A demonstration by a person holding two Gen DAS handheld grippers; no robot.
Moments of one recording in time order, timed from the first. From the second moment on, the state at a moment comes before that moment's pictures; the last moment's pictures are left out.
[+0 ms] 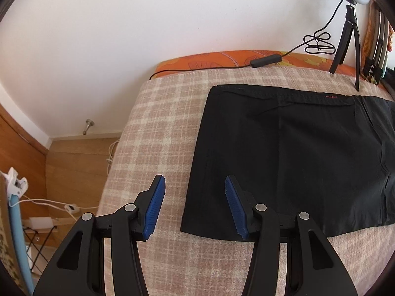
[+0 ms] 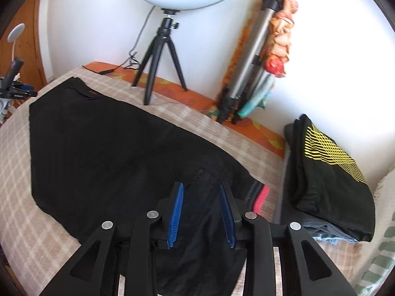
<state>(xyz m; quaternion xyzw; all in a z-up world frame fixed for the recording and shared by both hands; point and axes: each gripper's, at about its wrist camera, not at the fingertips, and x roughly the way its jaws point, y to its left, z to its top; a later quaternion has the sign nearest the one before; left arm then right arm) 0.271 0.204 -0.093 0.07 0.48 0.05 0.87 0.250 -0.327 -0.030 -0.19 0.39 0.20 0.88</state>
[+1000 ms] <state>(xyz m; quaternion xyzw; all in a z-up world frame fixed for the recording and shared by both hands) 0.243 0.191 -0.107 0.03 0.45 0.00 0.89 0.354 -0.030 -0.098 -0.28 0.40 0.46 0.74</state>
